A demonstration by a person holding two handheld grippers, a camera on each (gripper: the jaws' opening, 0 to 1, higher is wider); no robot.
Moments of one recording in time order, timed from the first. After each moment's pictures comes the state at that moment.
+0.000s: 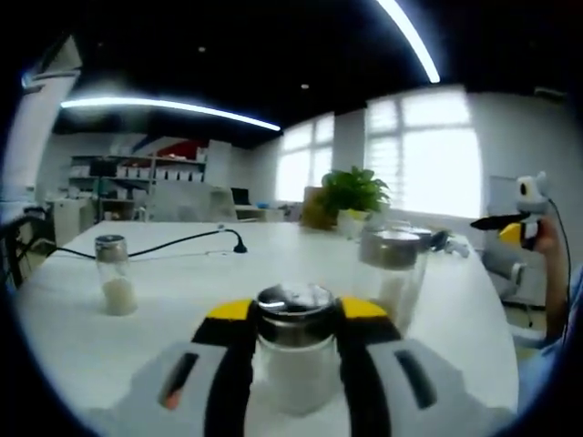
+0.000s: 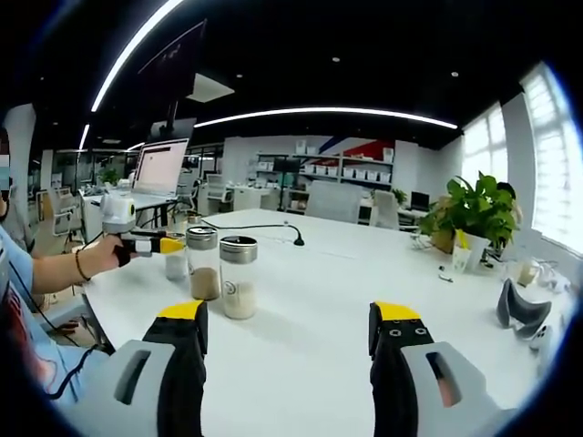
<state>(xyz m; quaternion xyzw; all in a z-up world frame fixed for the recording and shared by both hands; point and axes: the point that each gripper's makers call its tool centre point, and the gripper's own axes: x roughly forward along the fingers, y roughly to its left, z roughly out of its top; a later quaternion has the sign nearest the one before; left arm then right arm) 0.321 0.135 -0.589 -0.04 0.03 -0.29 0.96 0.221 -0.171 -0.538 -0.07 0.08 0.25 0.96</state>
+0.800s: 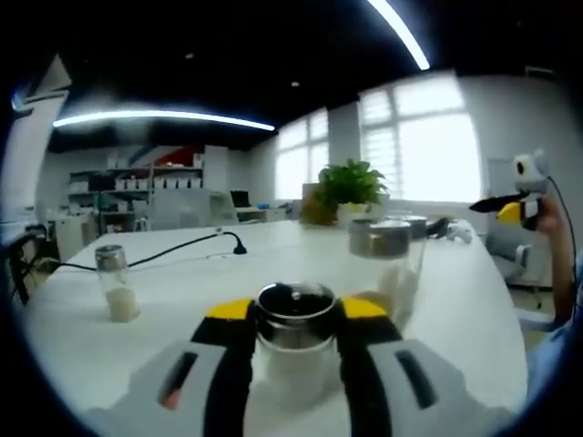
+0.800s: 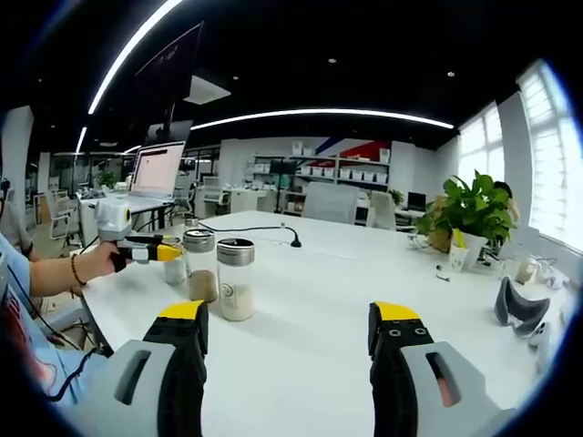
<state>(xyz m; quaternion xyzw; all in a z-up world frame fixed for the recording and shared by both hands) 0.318 0.130 -0.593 -0.01 0.03 -0.28 0.96 0.220 -0.175 -0.536 -0.08 0.08 0.24 0.97</state>
